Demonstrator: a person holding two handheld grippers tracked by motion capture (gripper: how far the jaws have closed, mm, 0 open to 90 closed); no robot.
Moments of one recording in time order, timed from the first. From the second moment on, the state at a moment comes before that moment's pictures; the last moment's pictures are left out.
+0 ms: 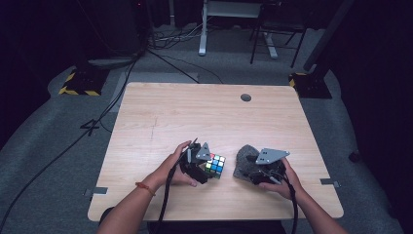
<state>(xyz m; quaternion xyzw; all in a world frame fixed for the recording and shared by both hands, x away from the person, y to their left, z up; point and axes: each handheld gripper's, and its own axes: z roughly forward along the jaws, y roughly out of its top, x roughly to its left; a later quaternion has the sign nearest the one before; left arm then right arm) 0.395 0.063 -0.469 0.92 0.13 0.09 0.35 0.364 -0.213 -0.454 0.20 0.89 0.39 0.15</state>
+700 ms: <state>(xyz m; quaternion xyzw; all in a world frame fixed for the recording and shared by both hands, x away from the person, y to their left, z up) 0.373 0.042 -0.470 0.94 0.06 0.06 0.34 0.356 -0.198 -0.455 0.16 0.91 0.37 0.14</state>
